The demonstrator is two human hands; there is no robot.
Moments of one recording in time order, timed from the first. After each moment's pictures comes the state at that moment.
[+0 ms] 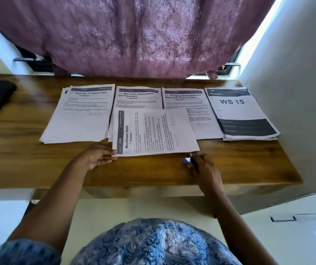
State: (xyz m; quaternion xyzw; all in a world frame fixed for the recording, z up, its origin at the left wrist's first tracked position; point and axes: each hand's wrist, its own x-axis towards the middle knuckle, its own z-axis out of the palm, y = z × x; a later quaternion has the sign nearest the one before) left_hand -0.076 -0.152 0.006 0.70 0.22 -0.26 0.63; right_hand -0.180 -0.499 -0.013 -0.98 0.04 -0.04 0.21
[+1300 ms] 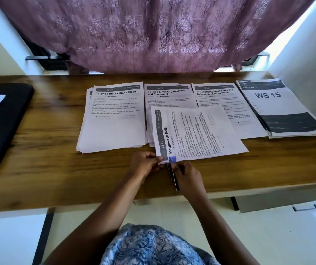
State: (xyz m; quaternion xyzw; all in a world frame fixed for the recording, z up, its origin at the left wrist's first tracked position) left_hand -0.077 -0.145 -0.012 0.69 0.15 -0.22 0.67; right_hand -0.148 -0.277 0.003 -0.87 0.19 0.05 0.44
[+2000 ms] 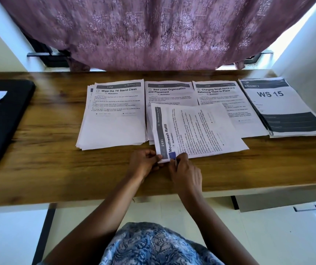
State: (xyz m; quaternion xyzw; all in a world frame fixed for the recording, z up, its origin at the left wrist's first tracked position) left_hand -0.082 -0.146 -0.017 0.72 0.13 -0.20 0.65; right_hand -0.144 -0.268 0.010 -0.96 0.14 0.01 0.24
